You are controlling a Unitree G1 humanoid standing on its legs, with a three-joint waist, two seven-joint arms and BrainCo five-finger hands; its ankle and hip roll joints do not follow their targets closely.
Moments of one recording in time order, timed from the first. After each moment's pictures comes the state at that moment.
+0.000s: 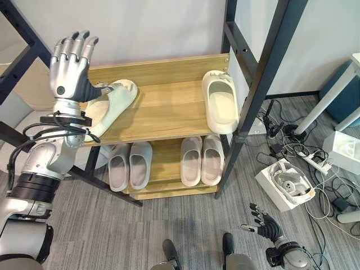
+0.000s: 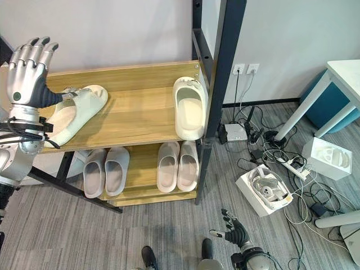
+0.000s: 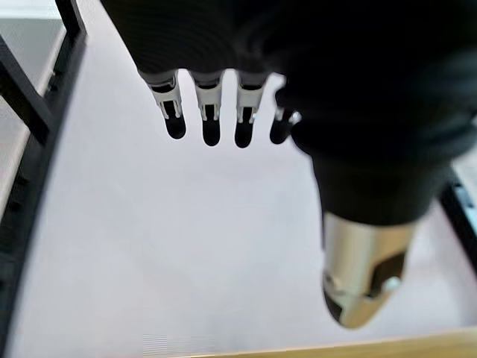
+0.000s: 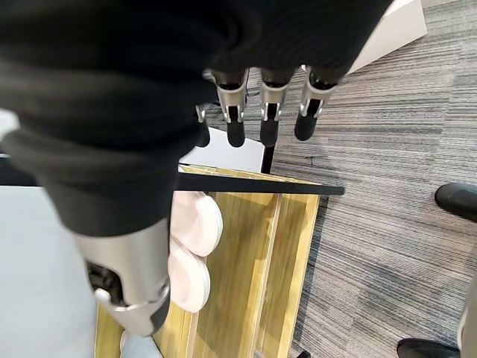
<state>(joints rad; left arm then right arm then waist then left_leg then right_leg) -0.57 0.95 -0.16 0.30 0.68 -0.04 0.53 0.26 -0.44 0.27 0.35 0.22 -0.13 -0.01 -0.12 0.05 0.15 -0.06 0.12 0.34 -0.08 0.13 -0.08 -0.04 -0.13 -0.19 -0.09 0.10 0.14</state>
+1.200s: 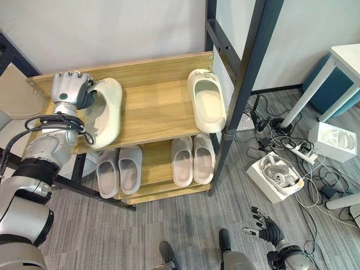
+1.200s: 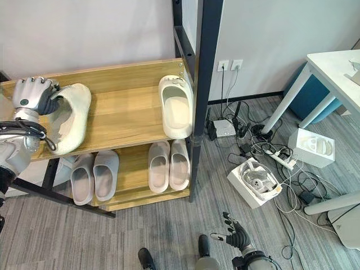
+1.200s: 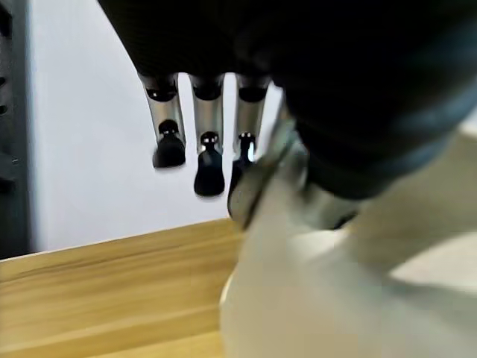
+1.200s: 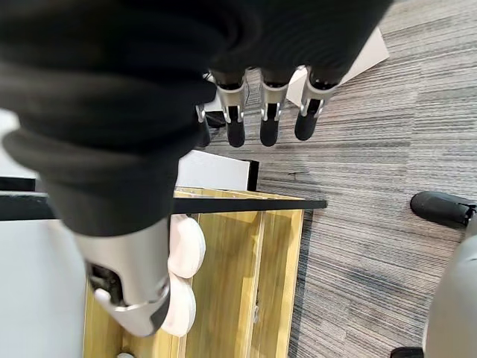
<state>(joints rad) -0.79 0.96 -0.47 0.59 0.65 -0.01 0.47 0.29 -0.44 0.27 0.34 0.22 -0.13 -0.02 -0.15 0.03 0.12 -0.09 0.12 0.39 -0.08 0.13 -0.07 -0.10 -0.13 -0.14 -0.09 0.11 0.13</state>
